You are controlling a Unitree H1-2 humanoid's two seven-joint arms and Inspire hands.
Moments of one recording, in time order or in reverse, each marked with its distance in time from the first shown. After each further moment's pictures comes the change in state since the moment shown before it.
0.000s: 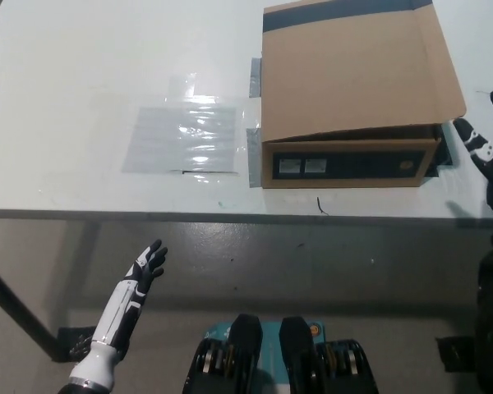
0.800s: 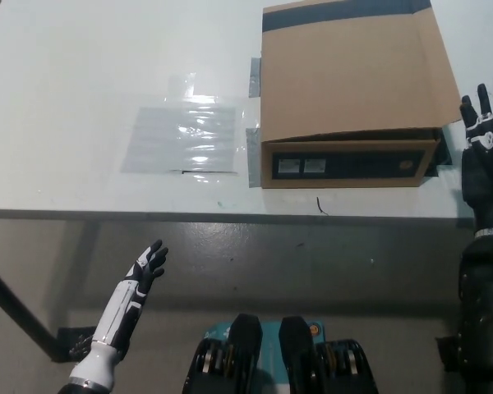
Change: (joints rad) left_arm 0.000 0.000 0.001 0.000 0.003 0.000 -0.002; right_arm -0.046 0.073 -0.086 0.056 0.262 0.138 0.028
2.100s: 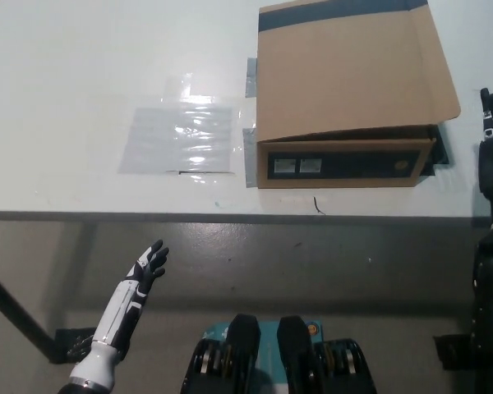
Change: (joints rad) left_arm 0.000 0.000 0.000 0.000 -0.002 -0.001 -0.006; right_arm -0.042 -0.027 -0.062 0.075 0.054 -0.013 0.042
